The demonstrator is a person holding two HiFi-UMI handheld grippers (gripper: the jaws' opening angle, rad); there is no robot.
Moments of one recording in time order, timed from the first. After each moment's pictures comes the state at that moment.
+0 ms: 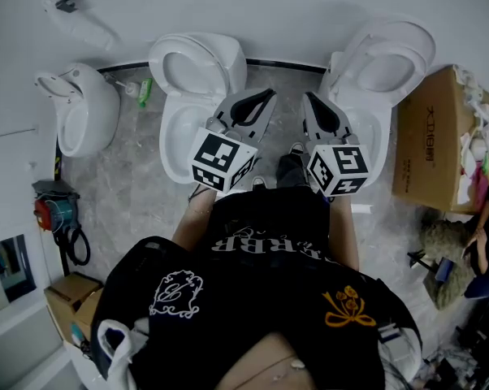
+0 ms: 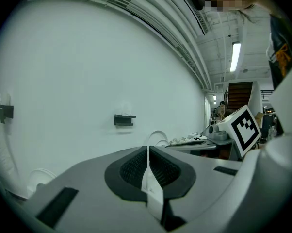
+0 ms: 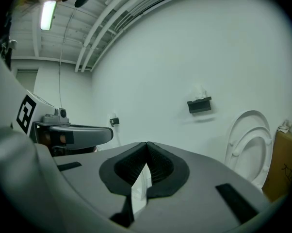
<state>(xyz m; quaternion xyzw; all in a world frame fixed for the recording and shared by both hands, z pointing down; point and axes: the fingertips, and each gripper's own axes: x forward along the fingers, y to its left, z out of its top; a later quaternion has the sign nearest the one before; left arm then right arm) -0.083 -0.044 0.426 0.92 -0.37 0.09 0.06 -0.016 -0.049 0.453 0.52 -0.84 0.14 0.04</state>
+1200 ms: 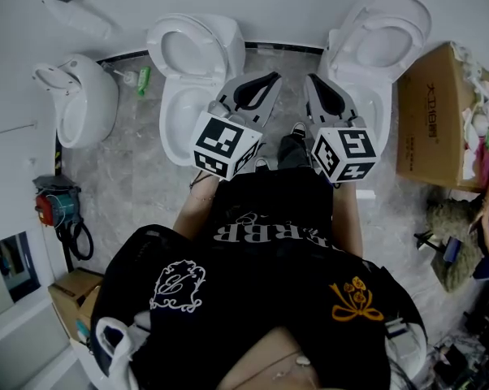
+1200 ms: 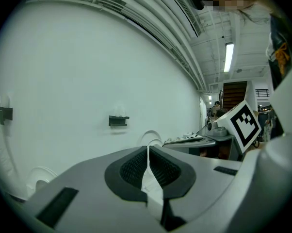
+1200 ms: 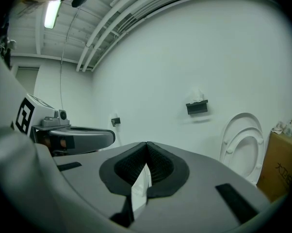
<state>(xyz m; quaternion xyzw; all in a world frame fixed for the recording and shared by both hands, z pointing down) -0.083 0.019 0.425 0.93 -0.35 0.08 0.05 -0.022 0.013 0.447 0.53 -0.84 0.13 0.04</state>
